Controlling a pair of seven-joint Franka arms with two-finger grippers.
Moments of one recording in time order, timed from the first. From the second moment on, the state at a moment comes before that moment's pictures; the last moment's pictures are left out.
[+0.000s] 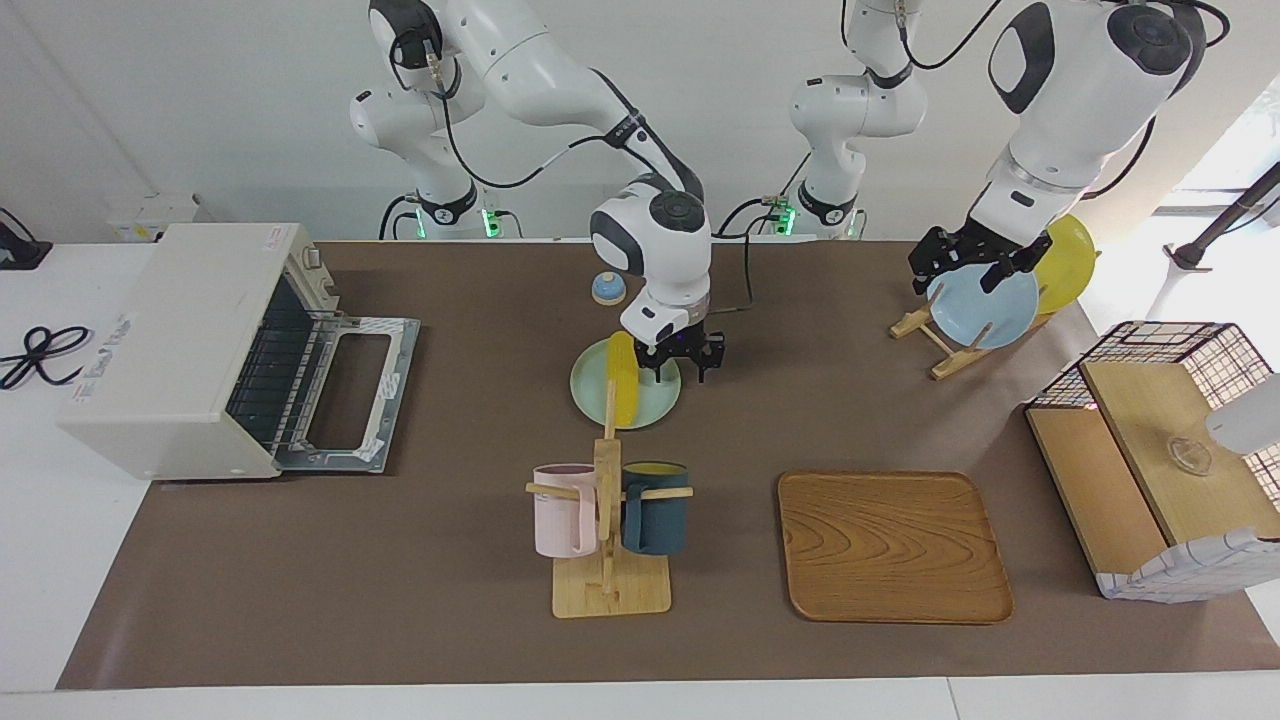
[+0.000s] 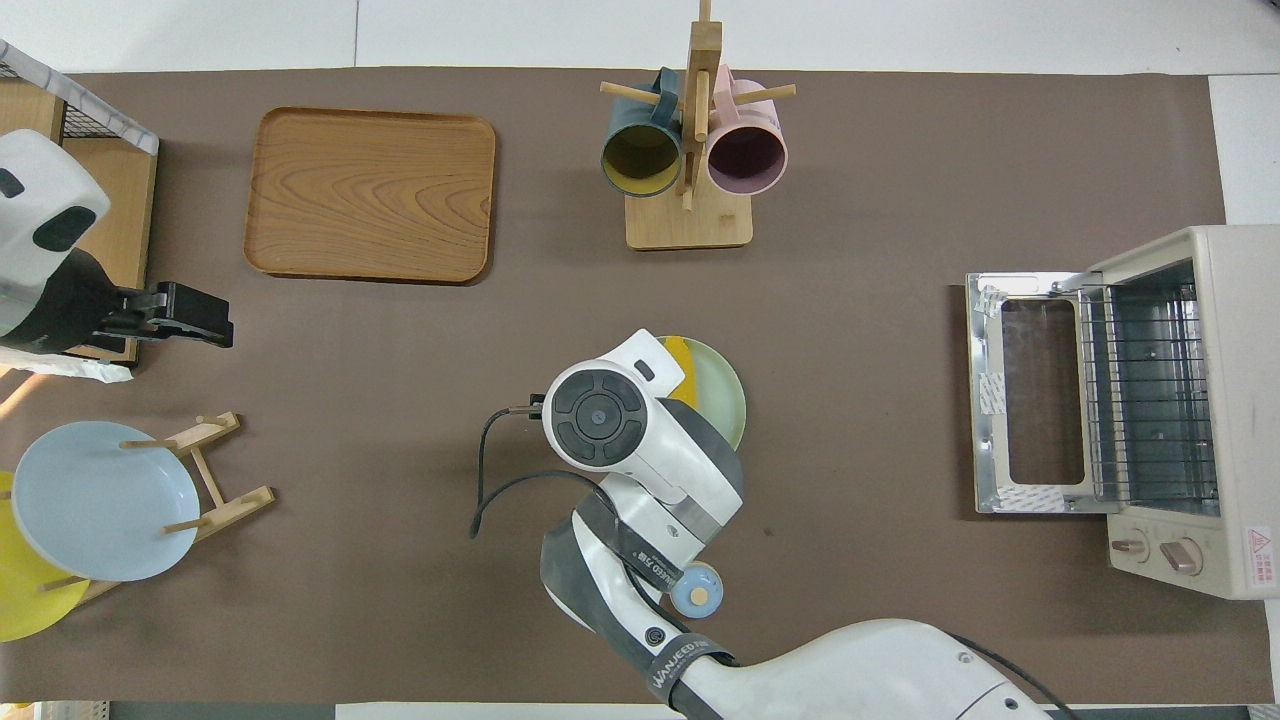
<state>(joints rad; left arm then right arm) -0.11 -0.04 -0.02 -1.72 -0.04 1.62 -0.08 0.63 0.44 0.12 -1.84 -0.07 2.39 0.86</state>
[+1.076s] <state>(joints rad) -0.11 -0.04 -0.01 -1.72 -0.04 1.63 -0.08 0.63 0.40 0.12 -1.74 -0.20 2.12 0.86</state>
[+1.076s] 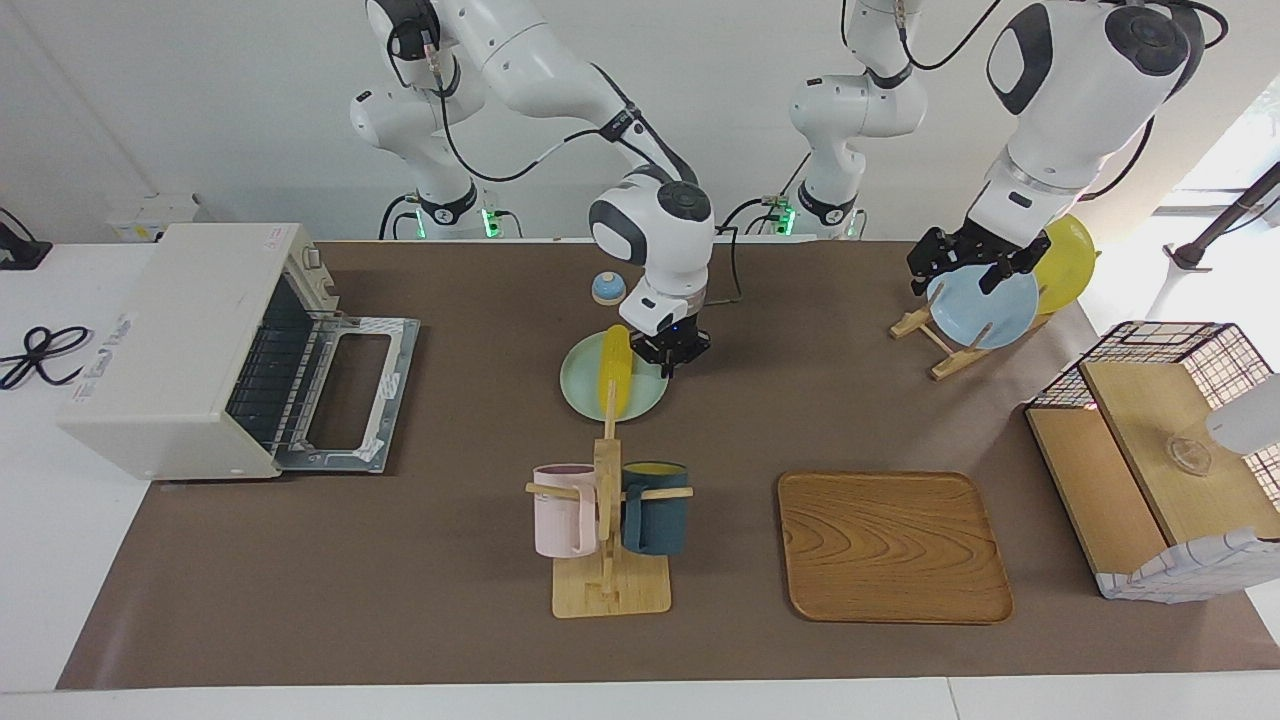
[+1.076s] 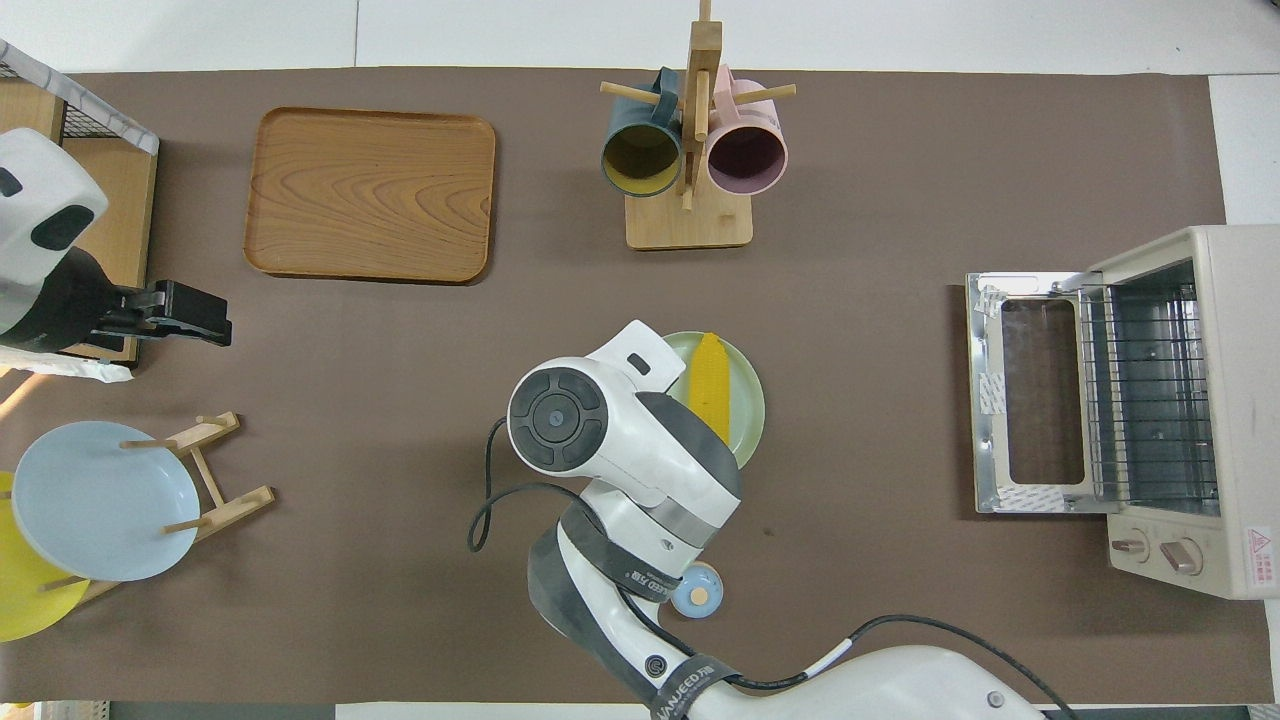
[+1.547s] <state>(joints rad) -0.10 -0.05 -0.01 -1.72 -0.04 1.63 -0.08 0.61 0.37 0.10 -1.73 -0.21 1.99 0.86</state>
